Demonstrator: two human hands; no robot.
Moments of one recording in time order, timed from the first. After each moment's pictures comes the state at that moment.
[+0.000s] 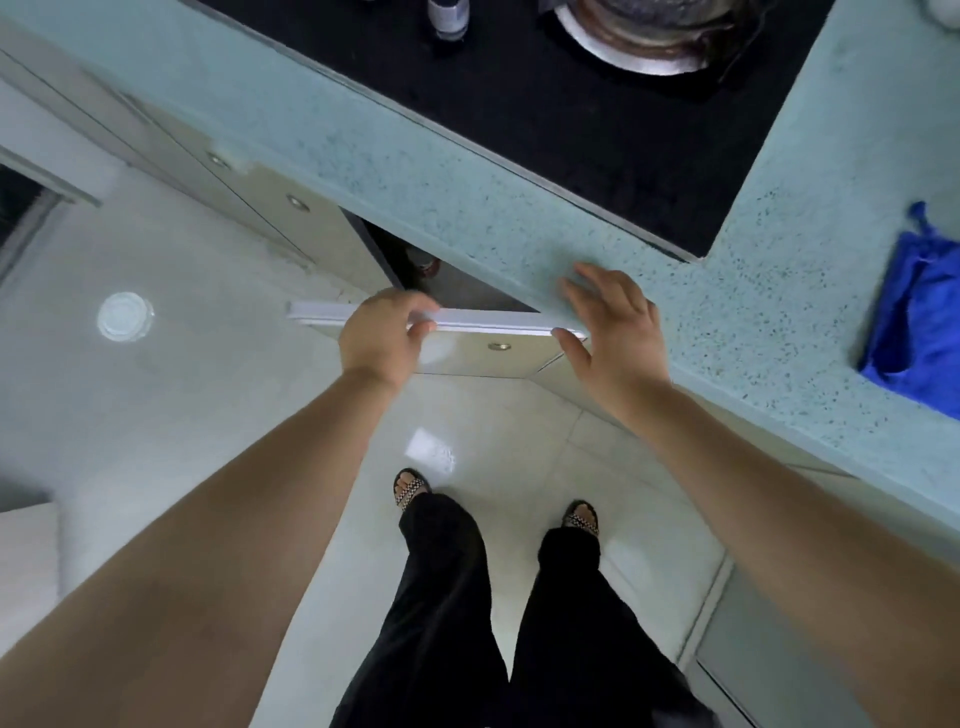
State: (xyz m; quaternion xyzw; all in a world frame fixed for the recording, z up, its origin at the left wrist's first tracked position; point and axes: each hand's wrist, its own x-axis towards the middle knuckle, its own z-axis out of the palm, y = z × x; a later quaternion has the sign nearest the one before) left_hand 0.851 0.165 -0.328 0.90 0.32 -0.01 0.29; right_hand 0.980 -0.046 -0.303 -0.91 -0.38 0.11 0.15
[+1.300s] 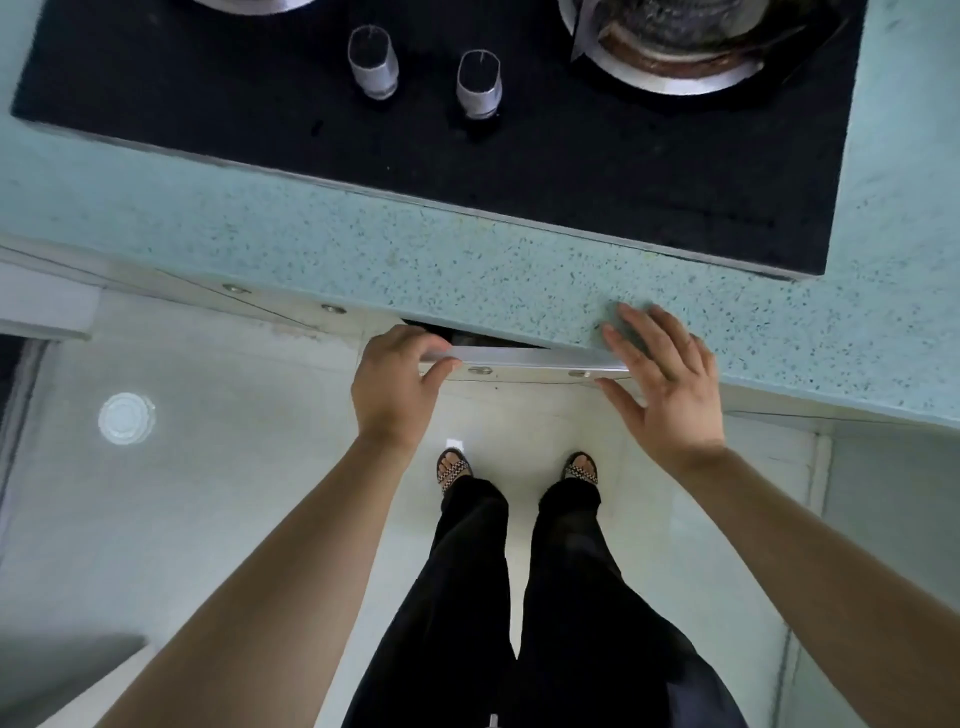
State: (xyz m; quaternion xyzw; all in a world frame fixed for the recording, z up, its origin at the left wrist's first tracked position) left_hand 0.874 0.296 -0.339 0.93 0.22 0.00 0.30; right_hand 0.946 0.028 -0.343 -0.94 -0.30 -0.07 0.16
